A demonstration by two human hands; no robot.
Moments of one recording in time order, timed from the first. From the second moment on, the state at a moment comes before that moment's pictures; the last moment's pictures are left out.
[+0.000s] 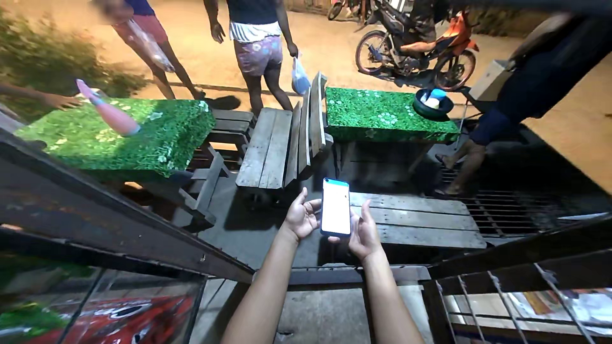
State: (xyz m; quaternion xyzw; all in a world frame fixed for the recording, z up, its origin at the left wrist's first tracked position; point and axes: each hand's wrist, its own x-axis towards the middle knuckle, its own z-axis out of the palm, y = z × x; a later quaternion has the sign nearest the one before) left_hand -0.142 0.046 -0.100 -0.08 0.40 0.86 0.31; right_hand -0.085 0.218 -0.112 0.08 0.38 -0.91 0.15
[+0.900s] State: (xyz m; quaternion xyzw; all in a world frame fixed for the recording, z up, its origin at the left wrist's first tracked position) left_hand -0.143 0.048 -0.105 -0.03 0.48 0.81 0.34; right_hand -0.084 0.221 -0.112 0.08 0.38 -0.91 0.14
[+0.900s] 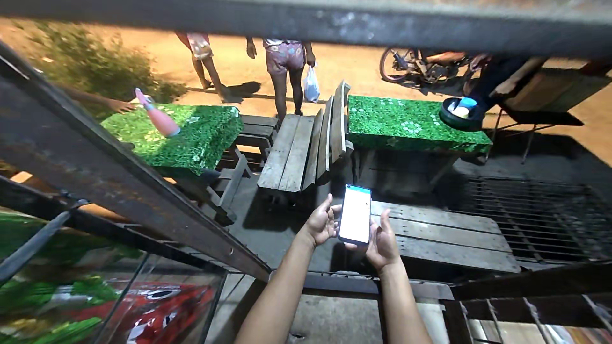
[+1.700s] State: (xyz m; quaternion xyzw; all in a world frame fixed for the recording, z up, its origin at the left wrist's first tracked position) left_hand -0.140 0.050 -0.105 0.03 0.51 0.79 0.34; right_hand -0.085 0.219 -0.112 0.08 0.43 -0.89 0.15
